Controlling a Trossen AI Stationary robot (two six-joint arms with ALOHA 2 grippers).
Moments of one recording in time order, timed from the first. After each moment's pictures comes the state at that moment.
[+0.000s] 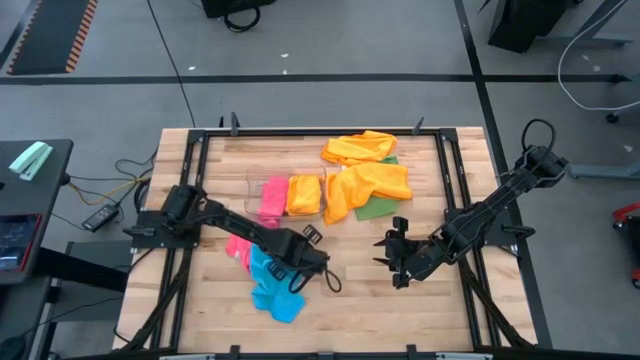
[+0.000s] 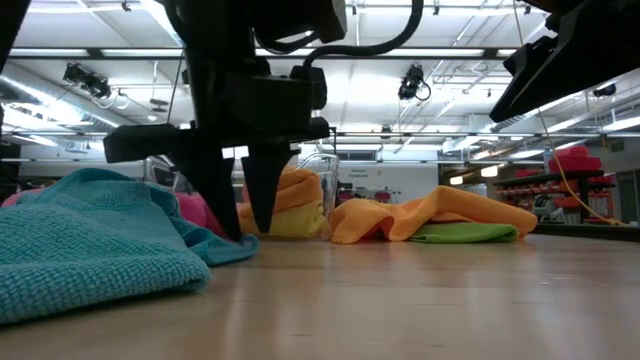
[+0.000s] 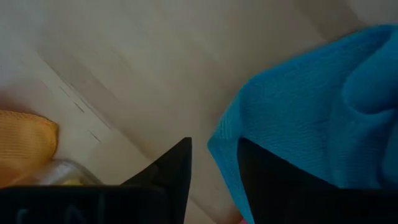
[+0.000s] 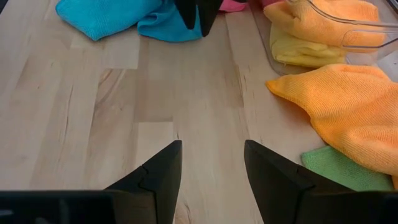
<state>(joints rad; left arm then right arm) -0.30 2.02 1.39 -0.79 -0.26 0.52 0.62 1.28 0.70 -0.31 0.58 0.44</state>
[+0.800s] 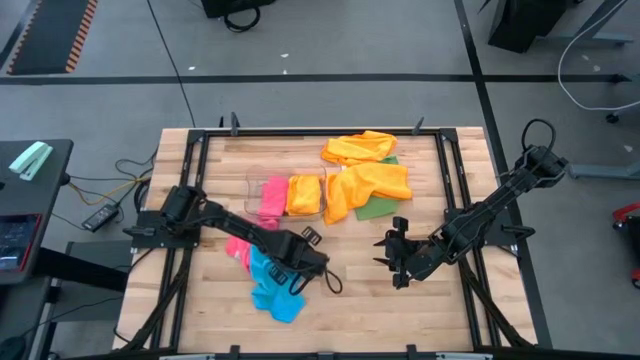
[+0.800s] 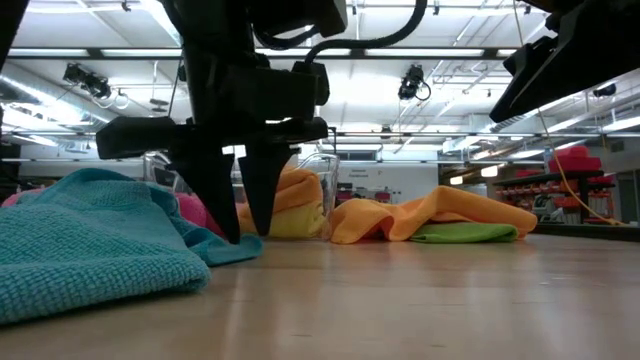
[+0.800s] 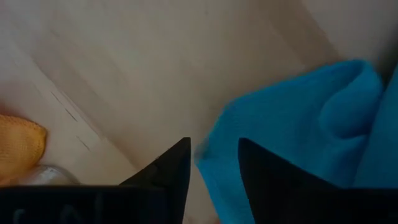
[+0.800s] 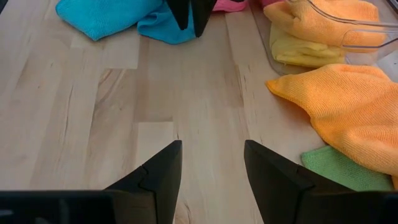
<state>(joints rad) -0.32 2.01 1.39 -0.77 -0.22 0.44 0.62 1.28 0.70 -0.31 0.58 0.44</state>
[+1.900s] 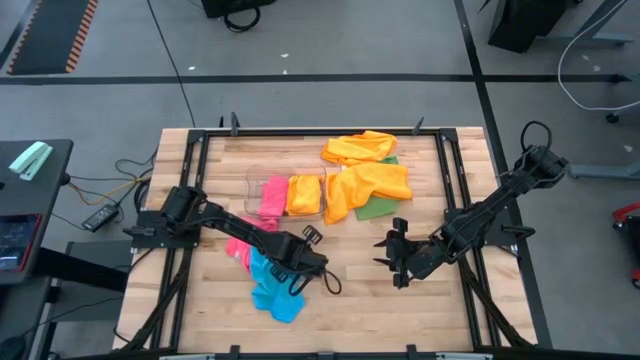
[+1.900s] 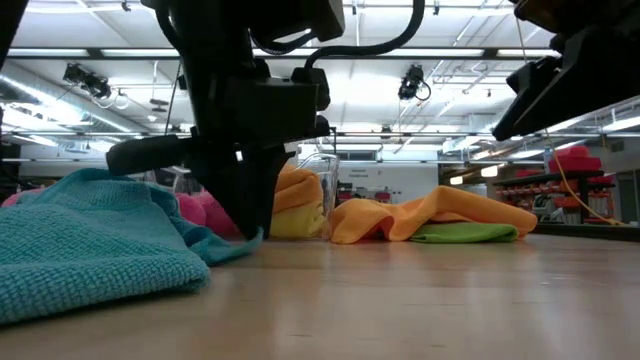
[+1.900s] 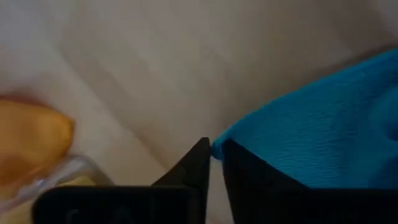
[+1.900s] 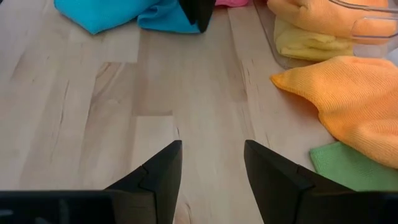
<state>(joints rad) -0.32 2.02 1.37 -0.73 -0.33 0.46 0.62 1.28 0.61 -0.19 0.58 0.43</state>
